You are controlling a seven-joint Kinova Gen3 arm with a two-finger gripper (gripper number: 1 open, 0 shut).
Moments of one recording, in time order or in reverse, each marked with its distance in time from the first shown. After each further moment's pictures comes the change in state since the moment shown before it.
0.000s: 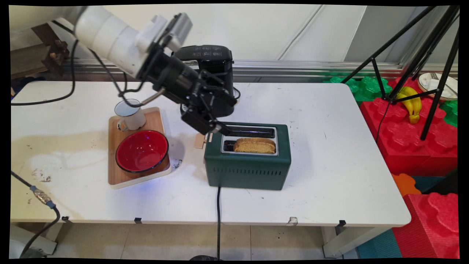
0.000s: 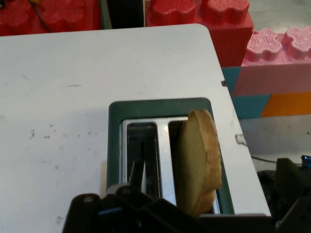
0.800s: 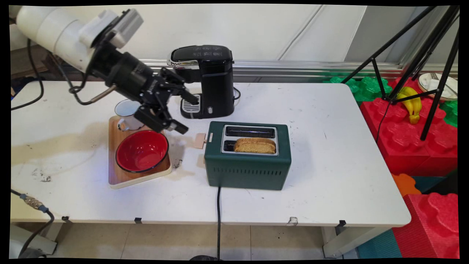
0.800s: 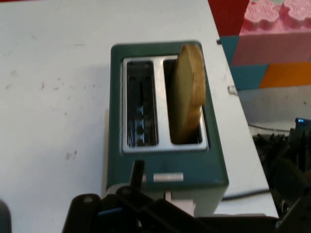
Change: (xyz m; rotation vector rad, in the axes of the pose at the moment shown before) arm -0.043 0.011 -0.071 0.016 -0.051 0.002
